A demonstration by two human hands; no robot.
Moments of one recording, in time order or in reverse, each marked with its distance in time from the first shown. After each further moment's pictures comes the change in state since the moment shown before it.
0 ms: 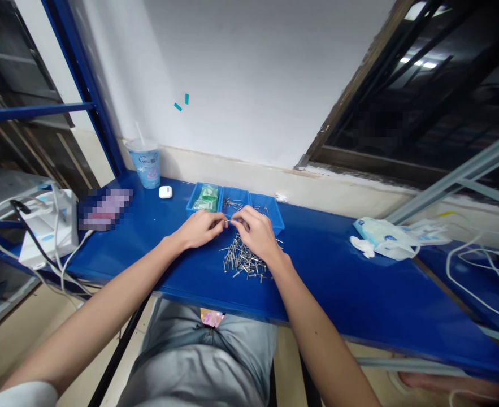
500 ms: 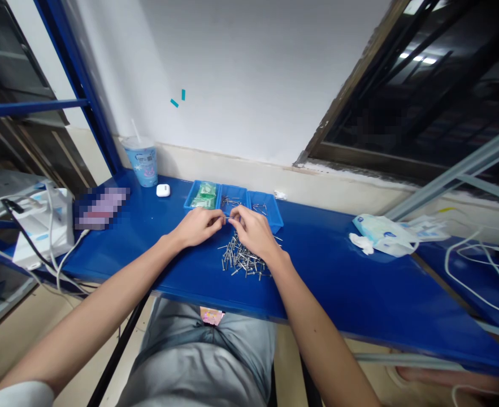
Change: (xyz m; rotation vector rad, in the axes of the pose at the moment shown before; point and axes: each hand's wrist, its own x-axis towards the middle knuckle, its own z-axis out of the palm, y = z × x) left_hand 0.000 0.003 0.000 0.055 0.046 0.009; right_hand 0.000 -0.005 -0.002 0.004 -0.108 0.092
